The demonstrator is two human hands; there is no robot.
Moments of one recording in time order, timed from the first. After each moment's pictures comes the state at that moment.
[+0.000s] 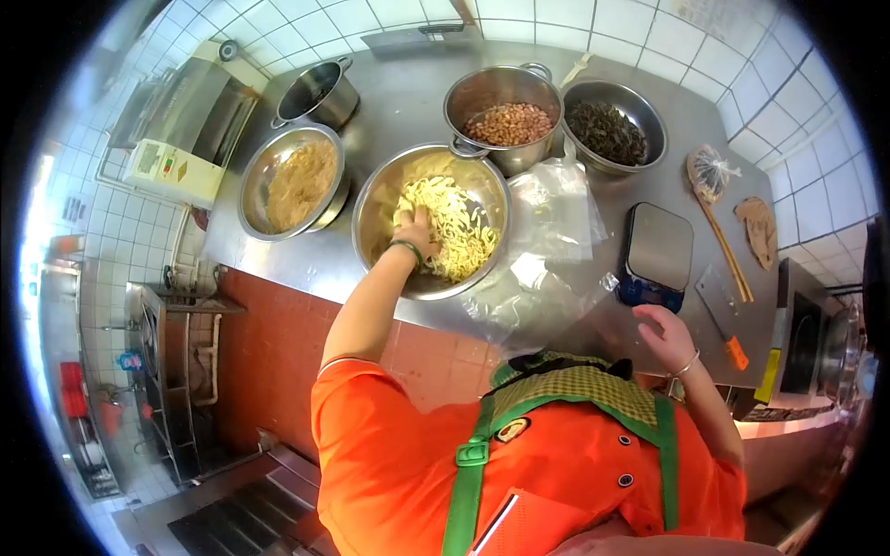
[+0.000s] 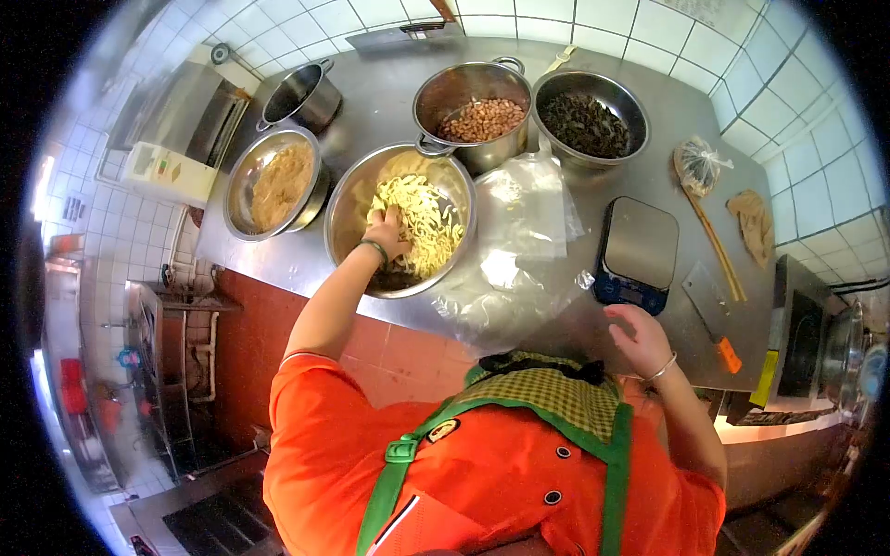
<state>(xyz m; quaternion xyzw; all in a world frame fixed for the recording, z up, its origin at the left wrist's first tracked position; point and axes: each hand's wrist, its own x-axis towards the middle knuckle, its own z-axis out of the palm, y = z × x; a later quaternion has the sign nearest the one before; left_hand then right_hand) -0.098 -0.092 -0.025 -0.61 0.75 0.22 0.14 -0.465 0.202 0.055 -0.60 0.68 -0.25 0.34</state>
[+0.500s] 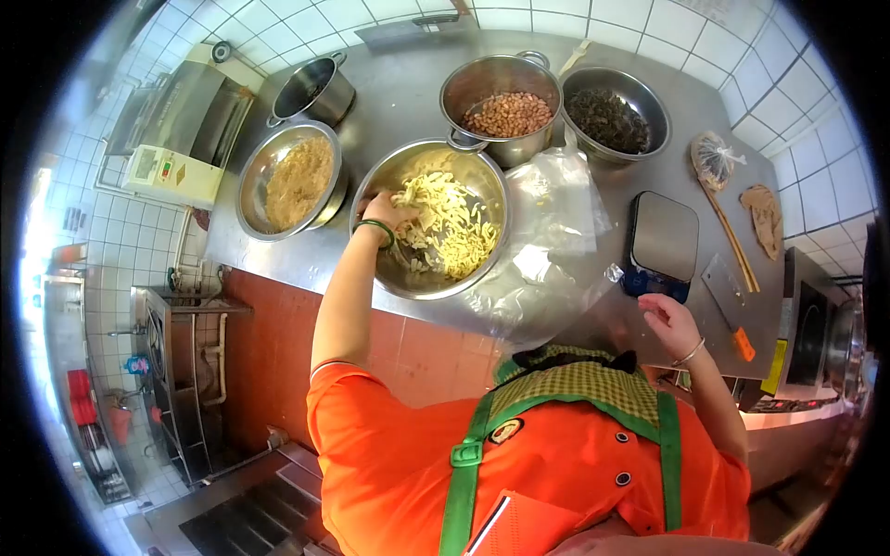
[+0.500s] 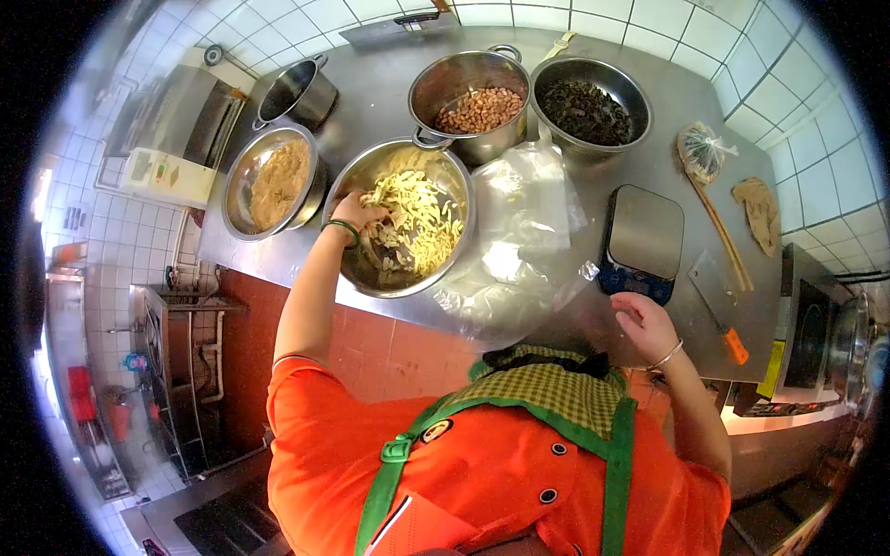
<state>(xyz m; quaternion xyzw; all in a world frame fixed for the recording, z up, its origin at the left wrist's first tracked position) -0.072 -0.125 0.011 -0.67 0.60 0.43 -0.05 -0.480 0.204 0.025 -0.49 0.68 -0.31 0.46</state>
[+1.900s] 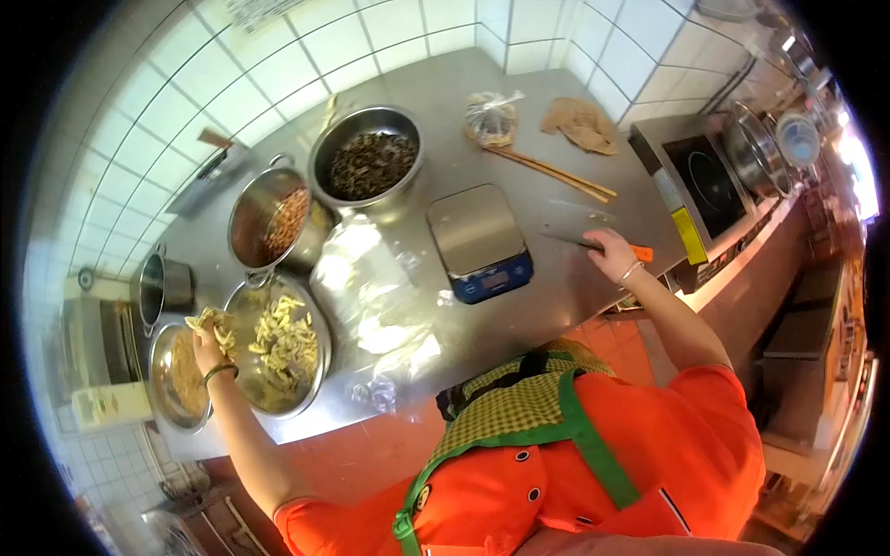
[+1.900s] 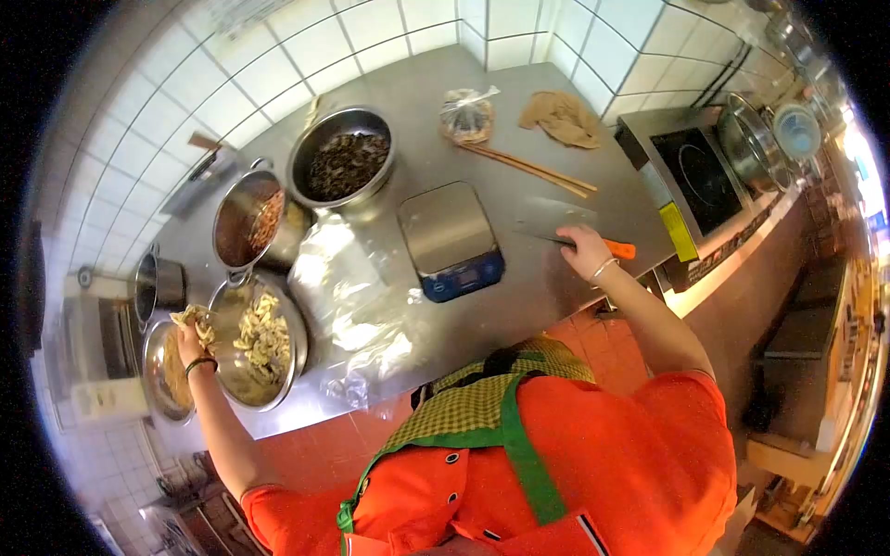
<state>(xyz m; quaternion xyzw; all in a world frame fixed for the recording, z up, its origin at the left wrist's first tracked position) -0.098 -0.159 0.063 -0.53 0.48 0.52 -0.46 -0.639 0.305 -0.014 -0.40 0.85 -0.26 0.20</state>
